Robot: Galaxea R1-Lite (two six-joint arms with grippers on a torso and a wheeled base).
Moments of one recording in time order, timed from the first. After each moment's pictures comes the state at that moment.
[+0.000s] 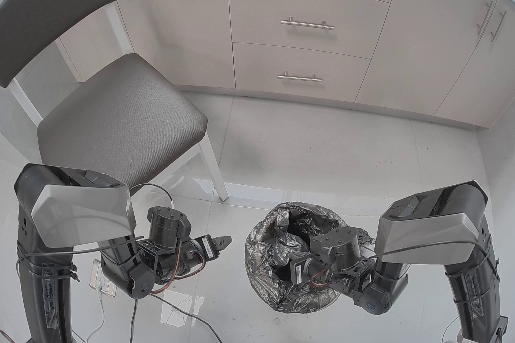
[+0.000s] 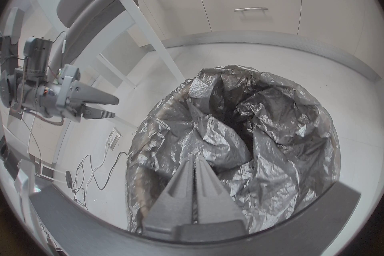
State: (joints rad) left arm -0.46 2.34 -0.59 -1.11 -0.03 -0.67; right arm 0.67 2.49 -0.68 -1.31 -0.11 0.22
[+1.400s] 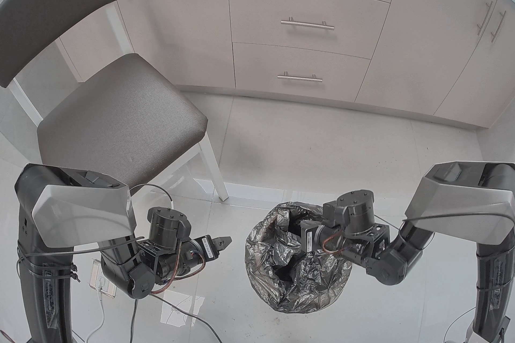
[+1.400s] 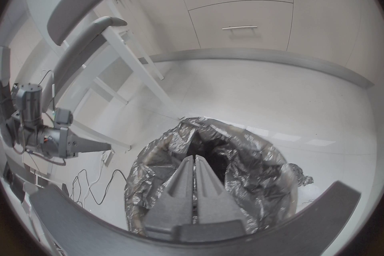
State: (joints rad) left arm -0.46 2.34 -0.59 -1.12 -0.02 -0.67; right arm 0.59 2.32 -0.76 -1.10 -0.11 0.21
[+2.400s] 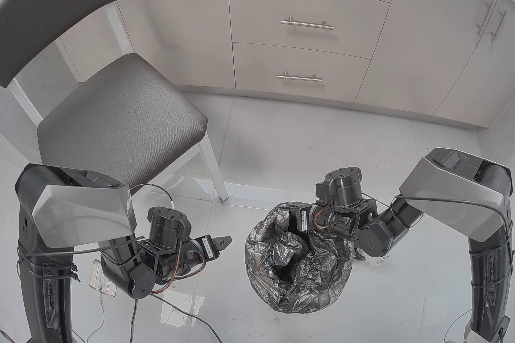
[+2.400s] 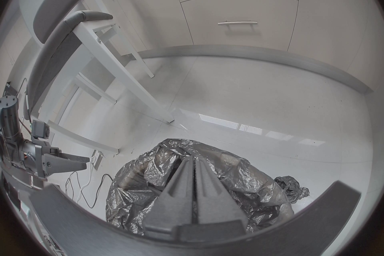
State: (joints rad) left arm -0.46 2.34 -0.59 -1.12 -0.02 -0.67; right arm 0.54 2.38 -1.06 -0.81 -0.11 0.17
